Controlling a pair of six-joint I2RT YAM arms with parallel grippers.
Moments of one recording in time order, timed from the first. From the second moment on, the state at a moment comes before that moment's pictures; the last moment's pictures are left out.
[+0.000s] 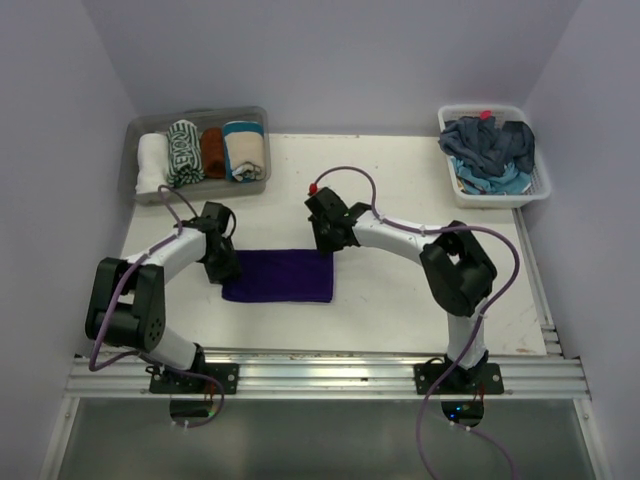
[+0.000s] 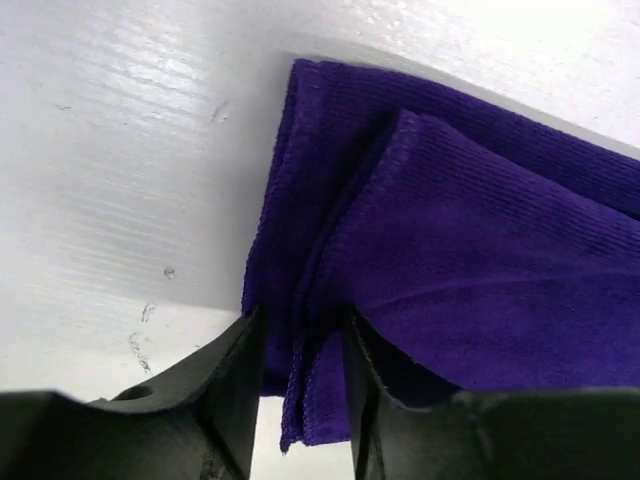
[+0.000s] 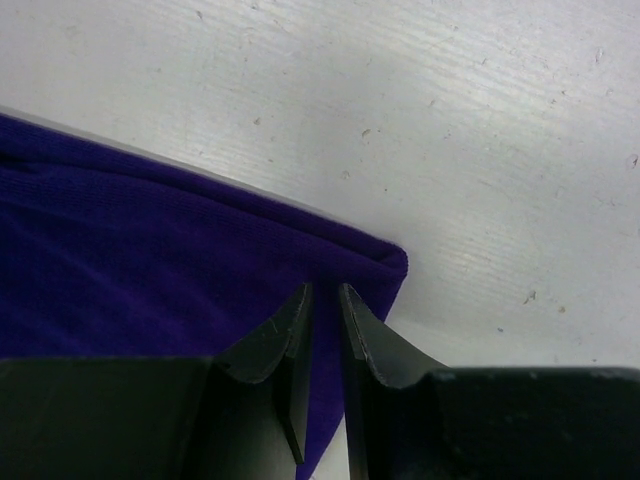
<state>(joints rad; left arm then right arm) -0.17 1.52 0.83 -0.65 -0.05 -0.55 0.77 1.94 1.40 -0.48 0.14 0.48</state>
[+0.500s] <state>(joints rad) -0.17 1.51 0.85 -0.67 -0.11 -0.54 0.78 1.98 1.38 -0.47 0.14 0.47</state>
